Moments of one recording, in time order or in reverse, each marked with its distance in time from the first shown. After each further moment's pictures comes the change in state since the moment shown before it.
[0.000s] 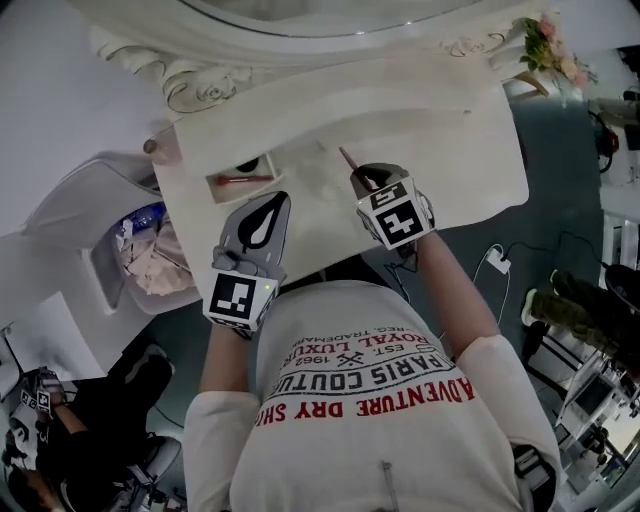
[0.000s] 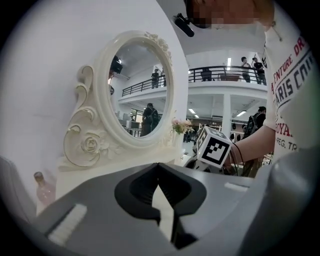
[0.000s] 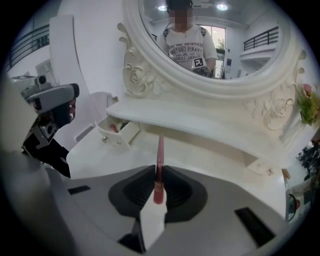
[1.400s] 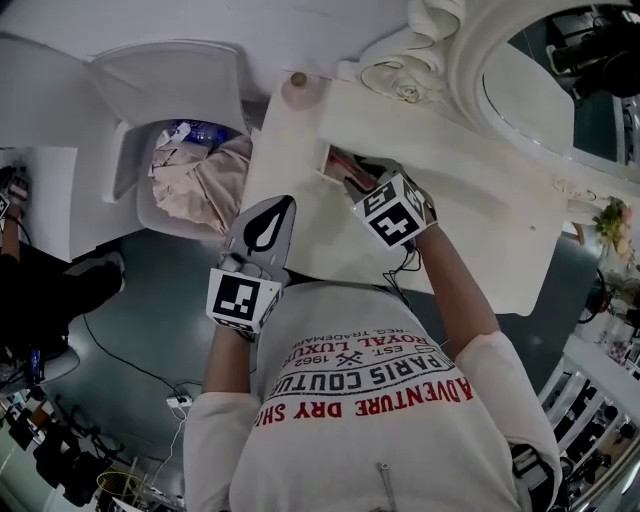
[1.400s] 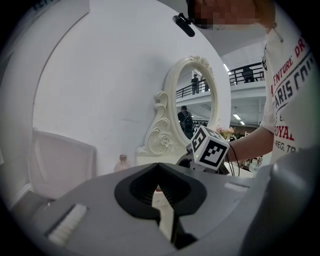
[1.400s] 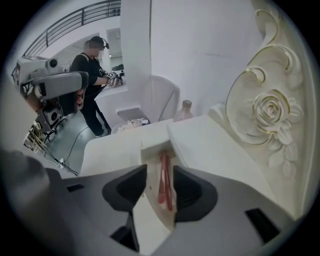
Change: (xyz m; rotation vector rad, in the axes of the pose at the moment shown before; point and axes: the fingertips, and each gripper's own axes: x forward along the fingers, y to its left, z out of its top) left arm -0.164 0.106 -0.045 -0.180 -0.074 0.488; right arm 0.095 0.193 0.117 -0.687 0.035 0.323
